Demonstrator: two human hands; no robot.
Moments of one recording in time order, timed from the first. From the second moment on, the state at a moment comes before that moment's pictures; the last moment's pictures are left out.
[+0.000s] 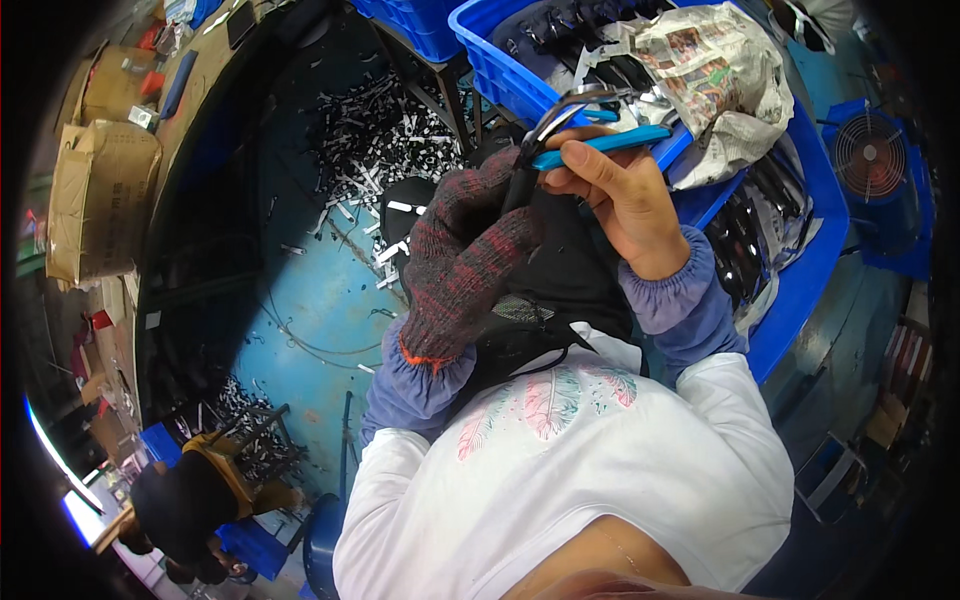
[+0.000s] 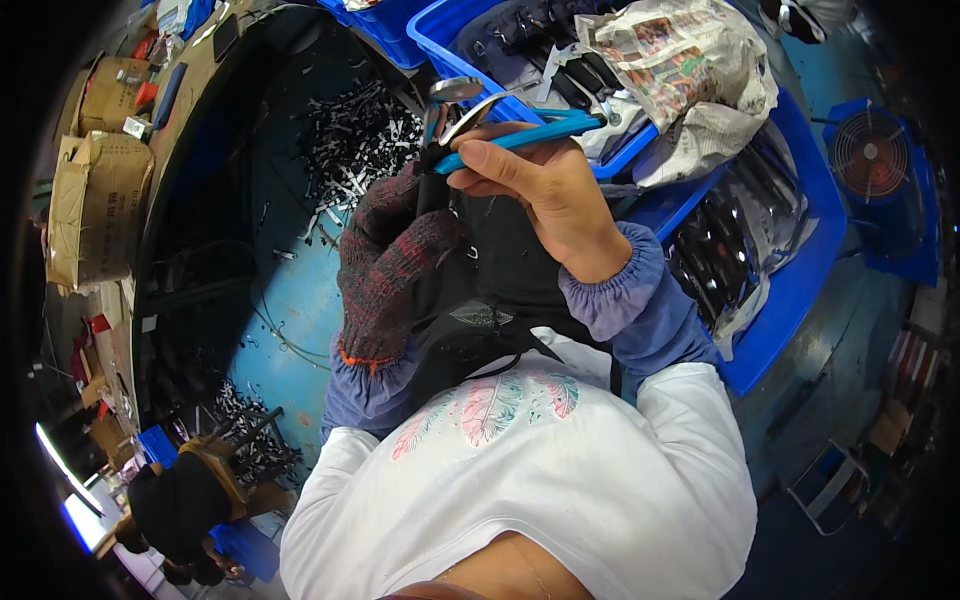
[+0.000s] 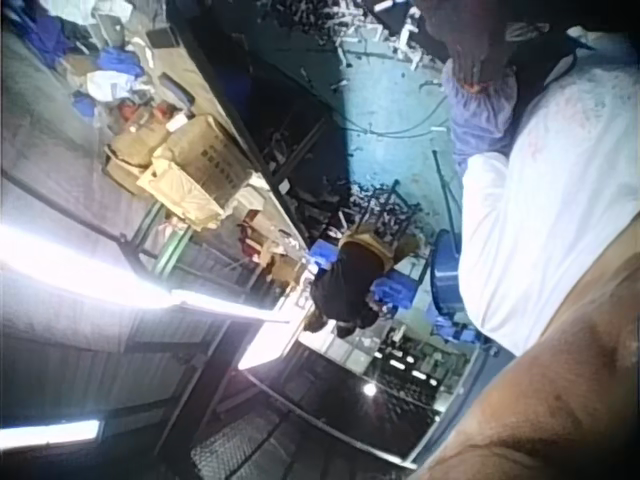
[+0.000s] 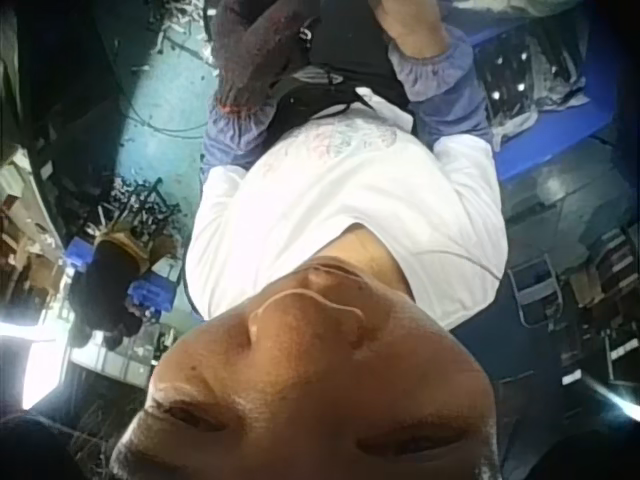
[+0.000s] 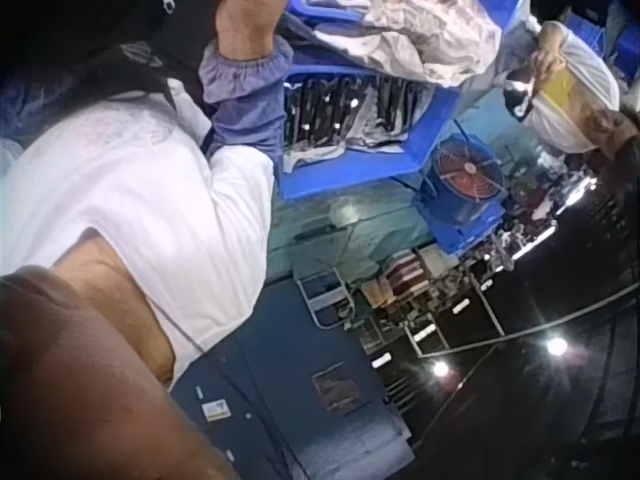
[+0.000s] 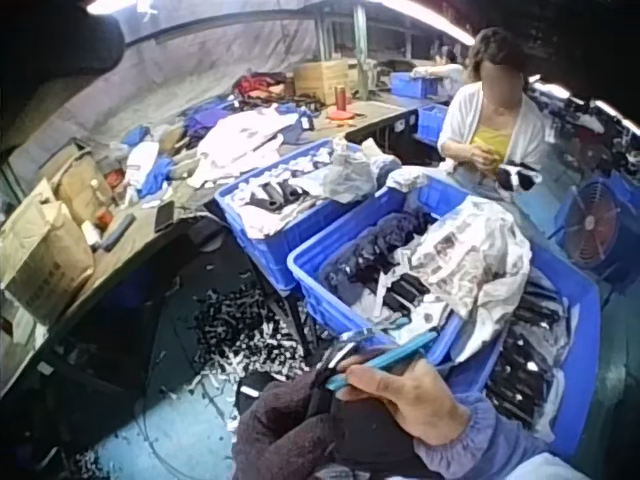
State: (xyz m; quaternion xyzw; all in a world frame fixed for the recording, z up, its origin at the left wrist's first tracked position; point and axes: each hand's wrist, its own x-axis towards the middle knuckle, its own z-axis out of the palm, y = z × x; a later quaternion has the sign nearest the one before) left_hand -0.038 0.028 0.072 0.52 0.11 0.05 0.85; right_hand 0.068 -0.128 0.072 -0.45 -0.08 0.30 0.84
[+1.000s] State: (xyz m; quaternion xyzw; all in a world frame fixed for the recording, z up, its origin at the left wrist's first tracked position) left_hand -0.042 0.007 0.079 0.29 0.18 -0.02 0.94; right_hand 0.055 -0.122 0.081 -0.61 -0.32 0.06 0.72
